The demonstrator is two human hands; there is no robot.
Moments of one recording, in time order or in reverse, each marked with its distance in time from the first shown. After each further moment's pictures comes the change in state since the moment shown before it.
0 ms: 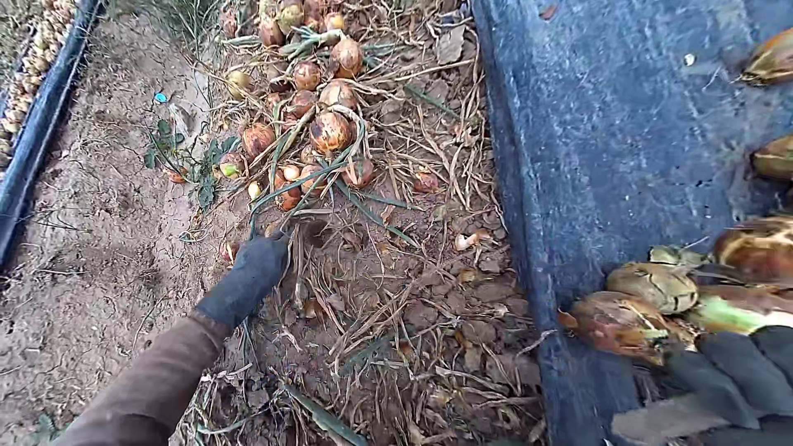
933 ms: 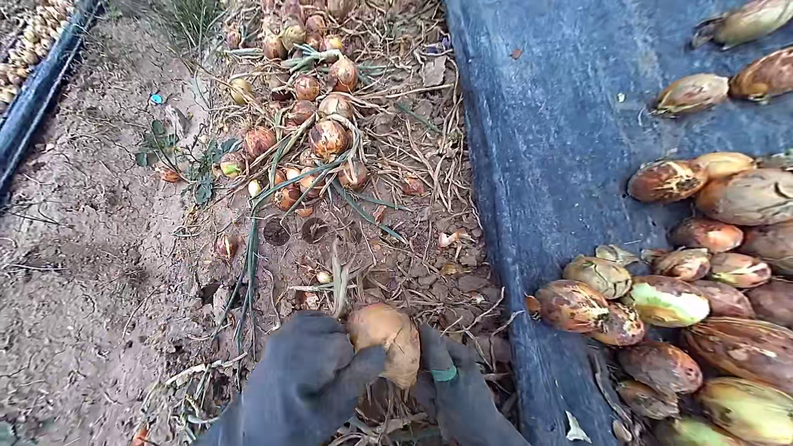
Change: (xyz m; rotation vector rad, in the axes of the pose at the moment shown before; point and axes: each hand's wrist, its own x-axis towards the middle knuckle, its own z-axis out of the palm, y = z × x) left_hand -0.212 0.102 -0.079 -1.018 0.485 0.550; right_hand -0.063 0.086 0.129 -0.078 -0.156 0.547
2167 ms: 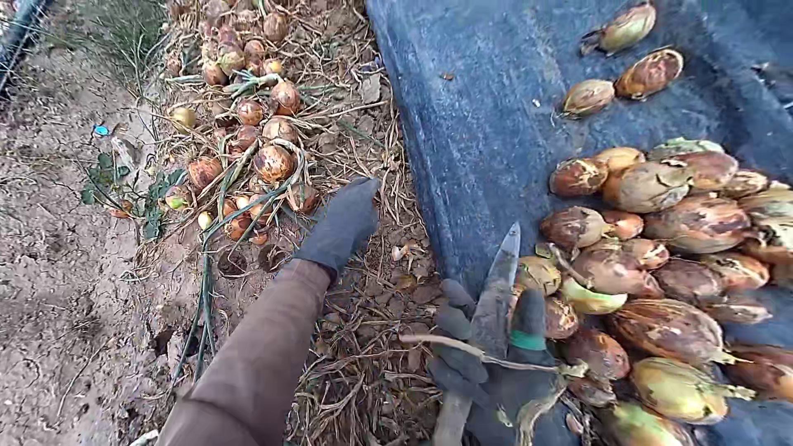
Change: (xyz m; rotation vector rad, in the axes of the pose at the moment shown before) left_hand 0.286 -0.111 0.145 0.491 -0.274 -0.090; right_hand 0.004 -0.044 -0.063 0.611 0.141 -0.247
